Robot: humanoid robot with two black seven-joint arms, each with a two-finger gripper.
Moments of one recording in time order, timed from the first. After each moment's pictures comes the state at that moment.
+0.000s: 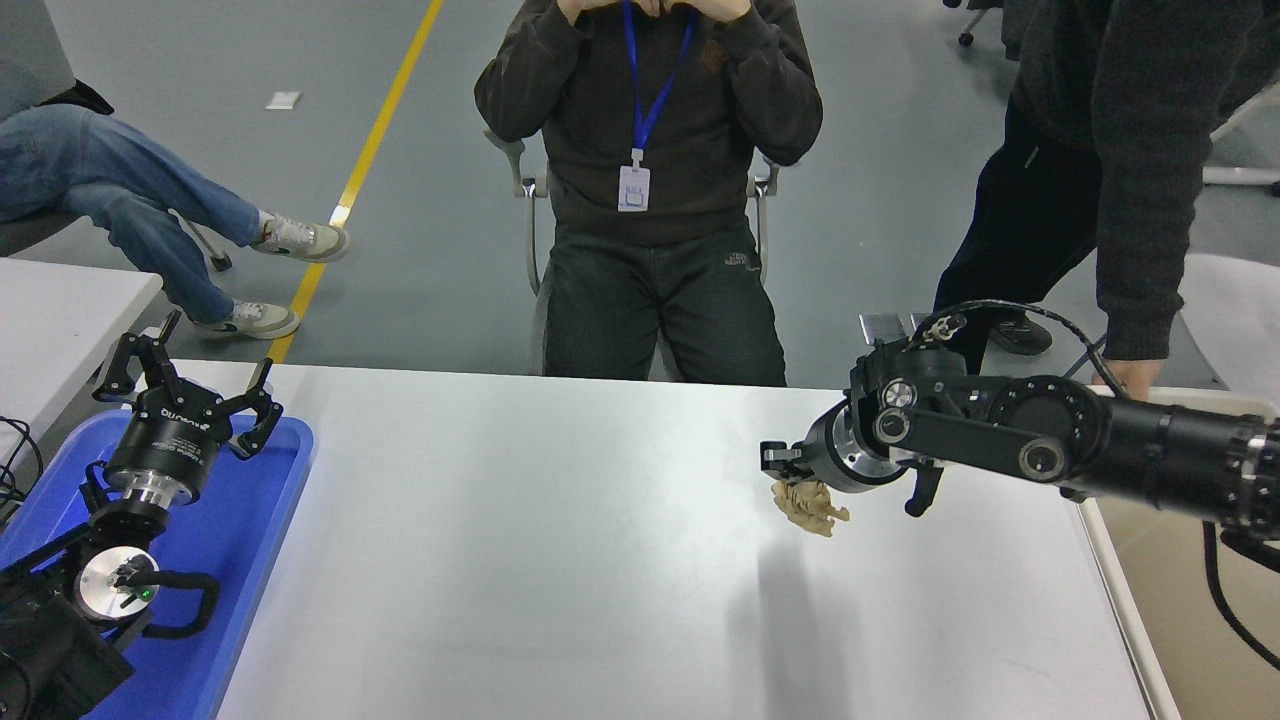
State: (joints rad) left arm -0.56 0.46 -0.60 -0.39 -0.23 -0.70 -0.59; right arm 1.33 -0.37 -0.11 1.23 -0.68 0.30 -0.67
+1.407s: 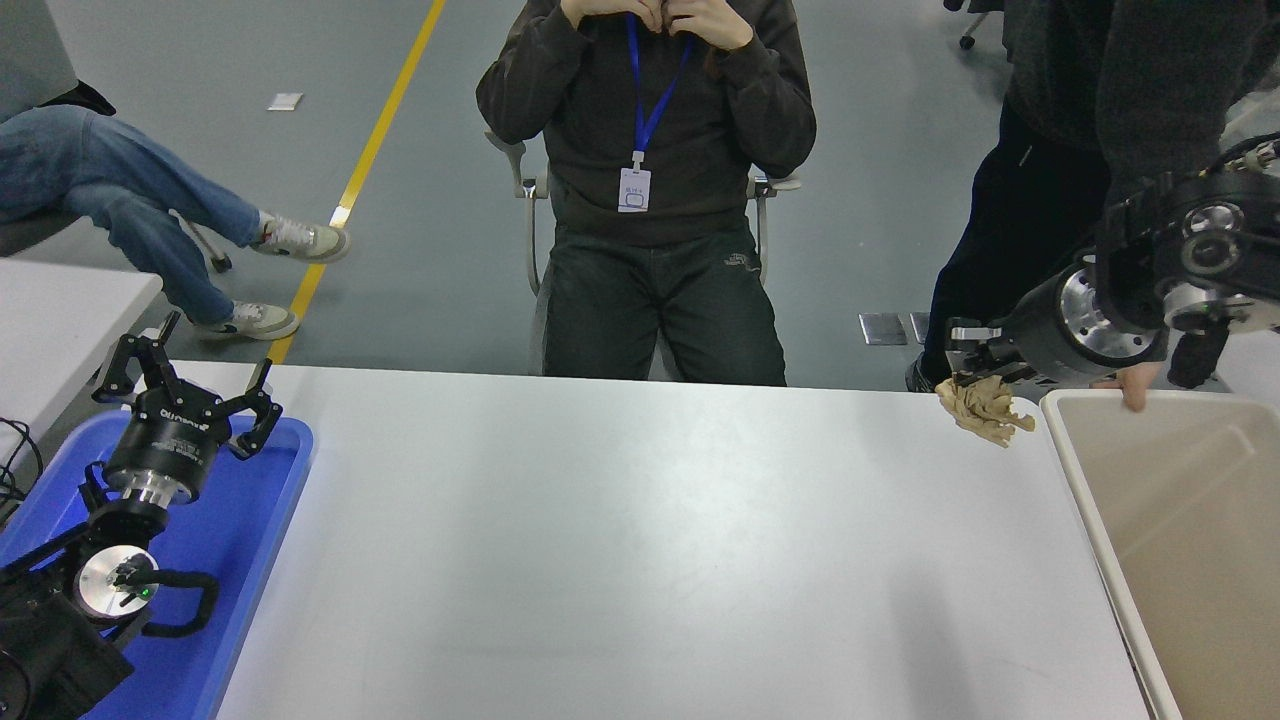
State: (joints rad) left arm -0.56 0.46 -0.60 -0.39 -0.23 -0.70 -0.59; right arm 1.47 -0.90 -0.11 1.40 -0.56 0.43 -0.71
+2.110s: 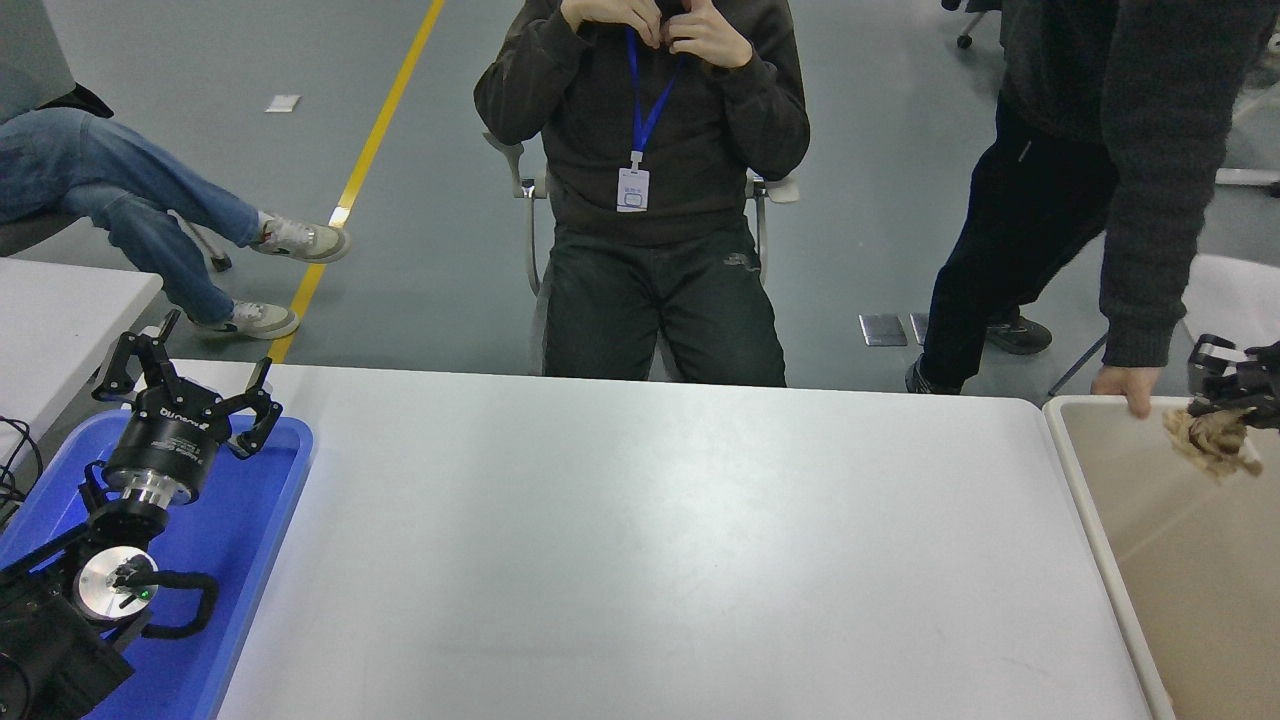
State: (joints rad) left arm -0.56 0.46 -0.60 -0.39 -0.23 -0.70 -0.59; right arm 1.27 -1.11 -0.03 1.17 -0.57 0.42 -0.63
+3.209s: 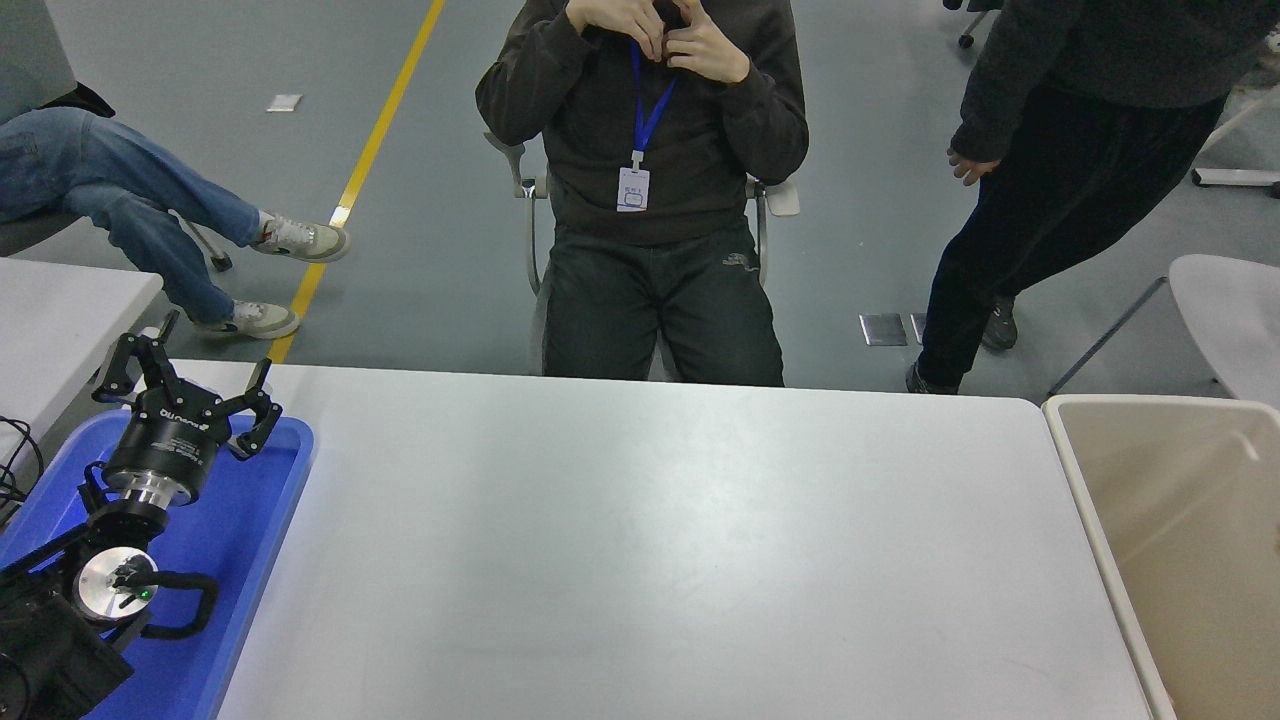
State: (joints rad) left arm -0.56 0.46 -0.60 -0.39 -0.23 -0.70 -0.59; right arm 0.87 -0.64 -0.04 0.16 -0.56 0.41 -0.24
